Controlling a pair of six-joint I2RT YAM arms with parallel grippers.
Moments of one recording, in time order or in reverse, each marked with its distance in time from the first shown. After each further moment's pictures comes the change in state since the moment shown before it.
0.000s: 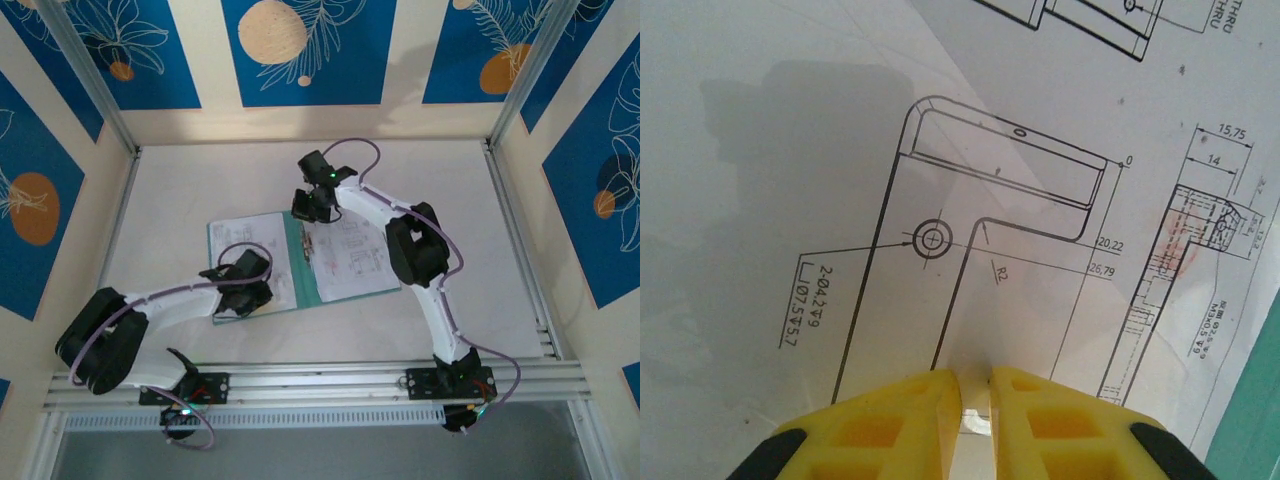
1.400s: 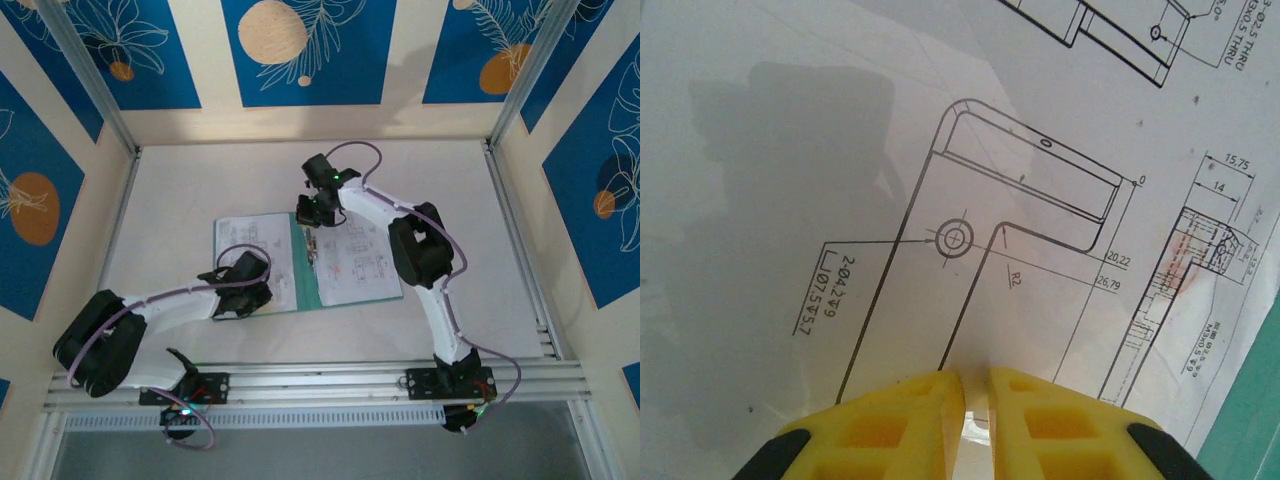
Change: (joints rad) left arm 0.000 -0.014 -0.026 0.041 0.000 -0.031; right arm 0.002 -0.085 -0.120 -0.005 -0.038 -0.059
